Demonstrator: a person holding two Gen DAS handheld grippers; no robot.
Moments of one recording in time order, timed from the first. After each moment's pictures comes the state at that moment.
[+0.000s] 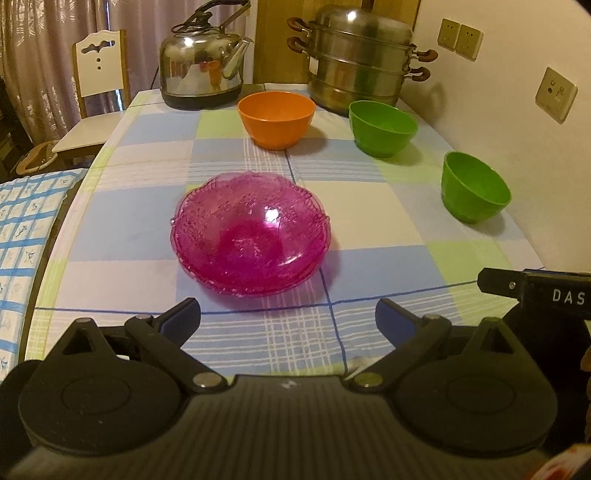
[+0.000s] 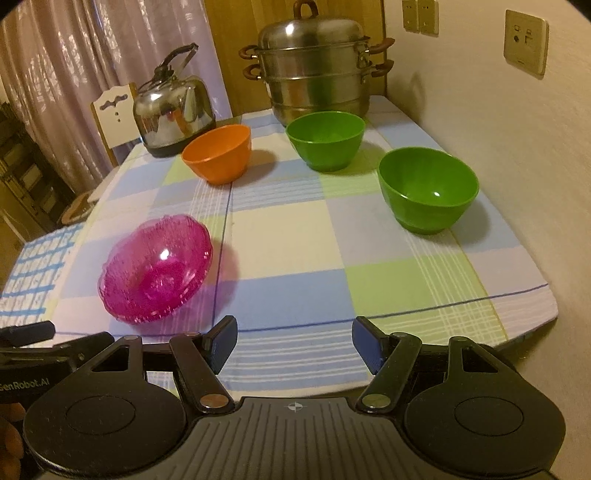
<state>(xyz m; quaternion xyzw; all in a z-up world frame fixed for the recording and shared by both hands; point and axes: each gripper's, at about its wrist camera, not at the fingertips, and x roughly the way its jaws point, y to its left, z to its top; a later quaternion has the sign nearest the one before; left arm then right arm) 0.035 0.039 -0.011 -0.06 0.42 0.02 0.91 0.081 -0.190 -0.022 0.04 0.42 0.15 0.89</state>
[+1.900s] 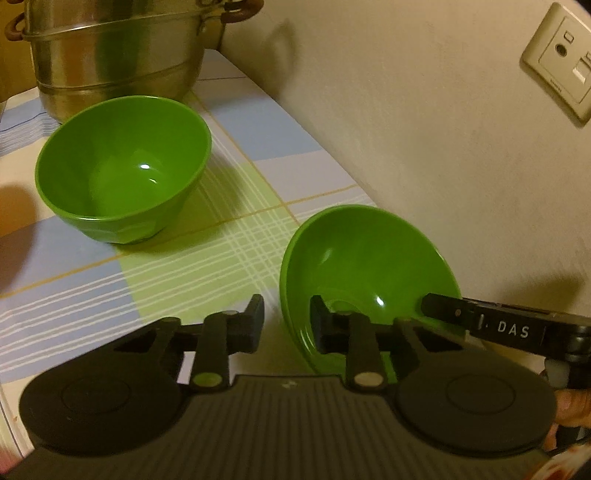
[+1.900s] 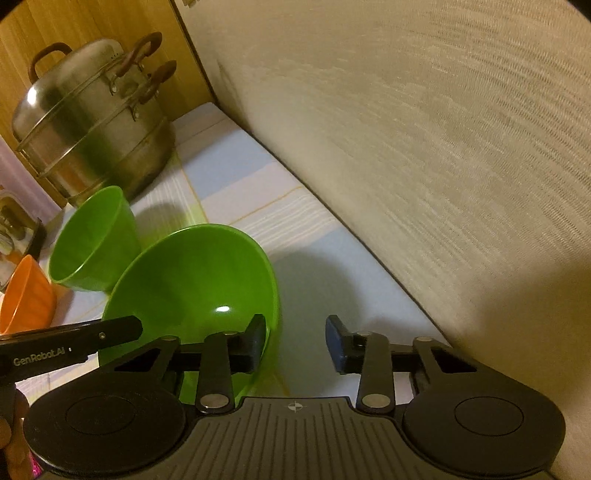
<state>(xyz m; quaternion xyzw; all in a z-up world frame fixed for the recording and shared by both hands) 0.381 -0.158 -0.086 -0.04 0.47 -0.23 0.85 0.325 -0.380 -0.105 0.19 0.45 -0.01 0.87</state>
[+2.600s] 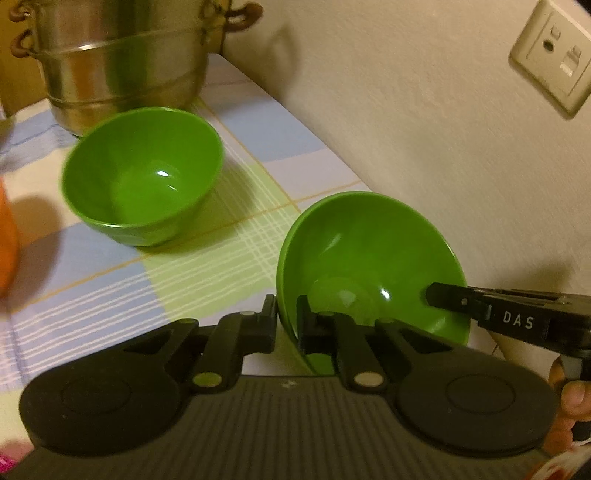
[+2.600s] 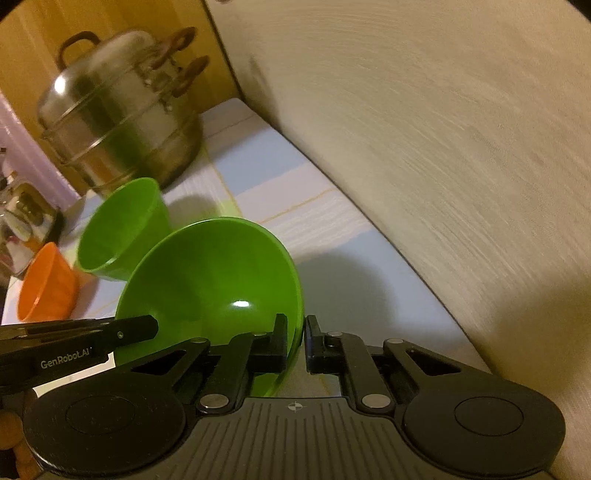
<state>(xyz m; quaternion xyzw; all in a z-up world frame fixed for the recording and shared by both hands) 0.368 -0.140 -0.065 -0.02 0.47 -0.22 0.85 0.325 -0.351 -0.074 0.18 0.45 0.01 0.87</state>
